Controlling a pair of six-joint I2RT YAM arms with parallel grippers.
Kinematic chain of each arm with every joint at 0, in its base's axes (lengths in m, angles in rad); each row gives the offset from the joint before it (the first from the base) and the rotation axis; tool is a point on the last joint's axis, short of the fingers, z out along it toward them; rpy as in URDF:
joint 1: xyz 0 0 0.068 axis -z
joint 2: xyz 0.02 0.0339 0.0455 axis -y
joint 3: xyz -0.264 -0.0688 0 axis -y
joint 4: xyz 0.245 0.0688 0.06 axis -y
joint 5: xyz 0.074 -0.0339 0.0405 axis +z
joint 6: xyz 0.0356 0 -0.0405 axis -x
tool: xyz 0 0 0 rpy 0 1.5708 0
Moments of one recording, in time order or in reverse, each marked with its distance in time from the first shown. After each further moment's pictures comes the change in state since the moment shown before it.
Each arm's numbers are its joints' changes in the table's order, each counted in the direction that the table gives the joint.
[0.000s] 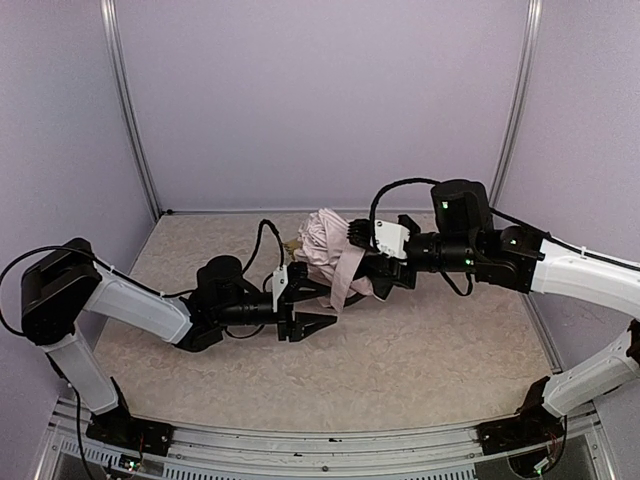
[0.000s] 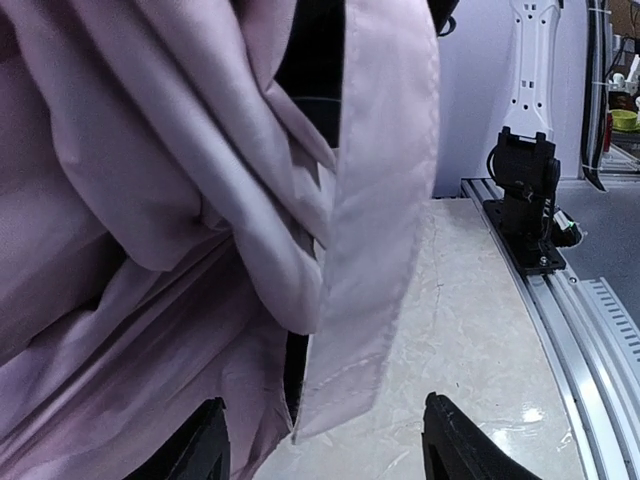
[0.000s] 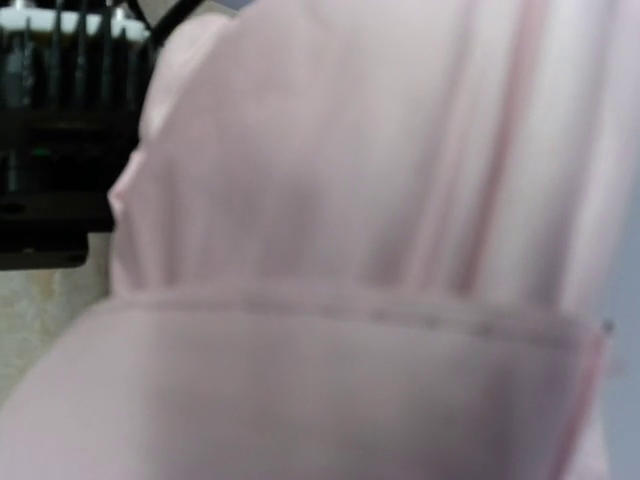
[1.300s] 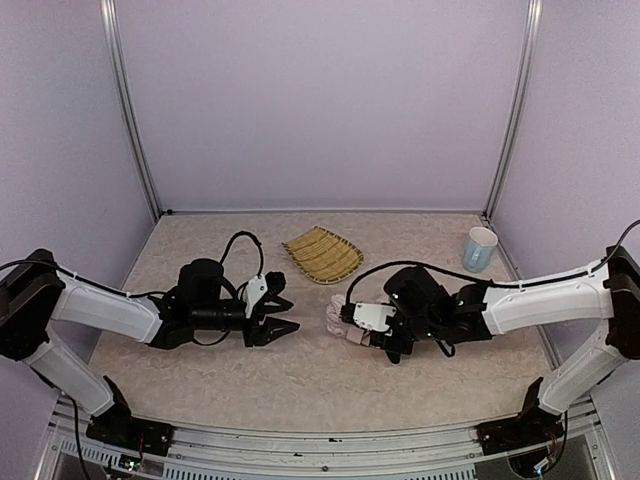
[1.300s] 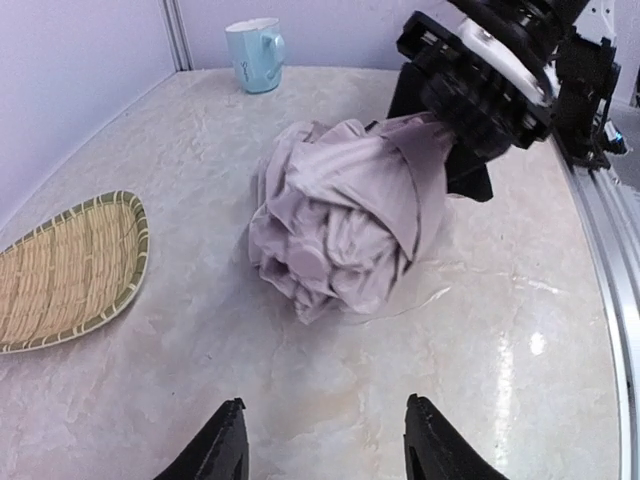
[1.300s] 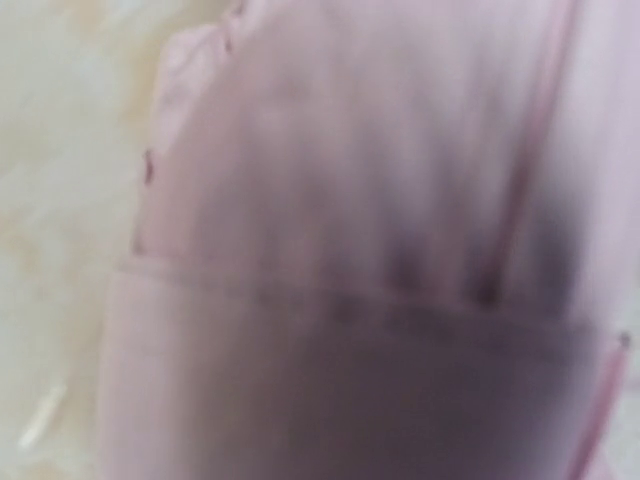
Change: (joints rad) left arm -0.119 0.184 -0.113 -0.414 0.086 -0.093; right arm -0.121 -0.214 -0.298 0.040 -0.391 -0.180
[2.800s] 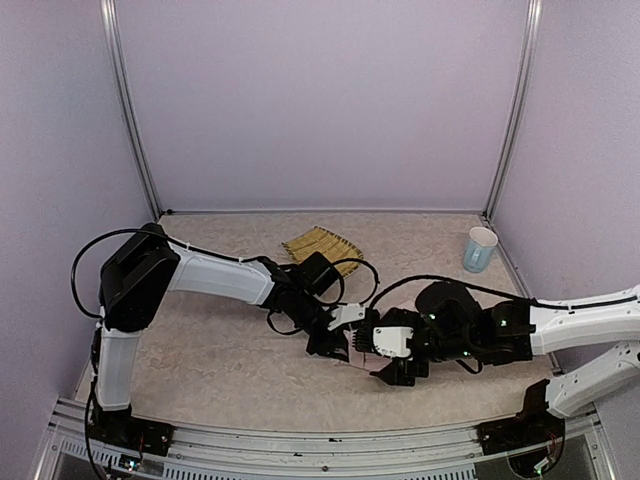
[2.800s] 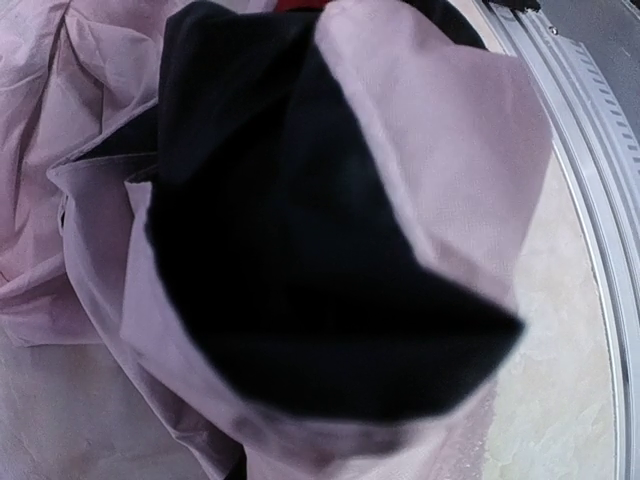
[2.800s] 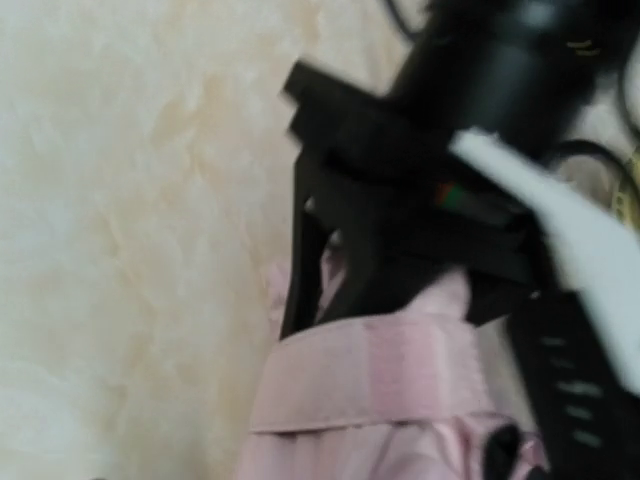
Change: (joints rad) left arm 0.180 -0.641 0.846 -0.890 -0.163 -0.283; right arm -0.103 0.319 -0.139 -0.026 0.184 -0.003
